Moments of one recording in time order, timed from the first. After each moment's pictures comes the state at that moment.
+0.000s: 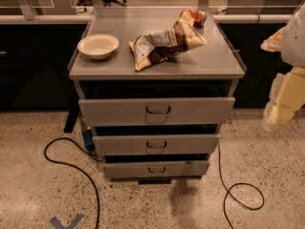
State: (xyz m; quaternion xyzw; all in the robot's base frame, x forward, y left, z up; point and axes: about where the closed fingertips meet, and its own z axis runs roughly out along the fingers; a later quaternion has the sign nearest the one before) arm 0.438 -0.217 0.976 -0.60 0.78 -0.03 0.16
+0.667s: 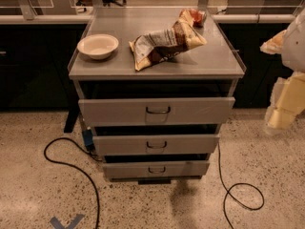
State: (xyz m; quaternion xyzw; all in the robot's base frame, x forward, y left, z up) arm 0.436 -0.215 0.972 -0.61 0.77 -0.04 0.16
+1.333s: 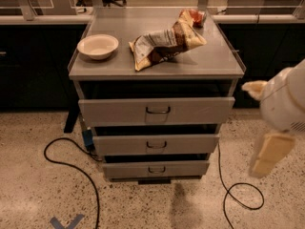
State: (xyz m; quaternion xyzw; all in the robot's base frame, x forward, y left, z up) arm 0.408 -0.204 0.894 -0.65 0.74 -0.05 0.17
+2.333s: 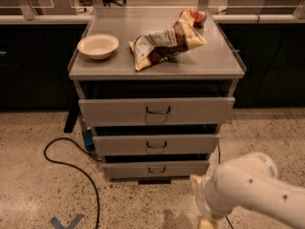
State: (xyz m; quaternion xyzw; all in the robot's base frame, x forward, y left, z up) arm 0.358 -0.133 0.587 -0.68 0.72 0.05 0.12
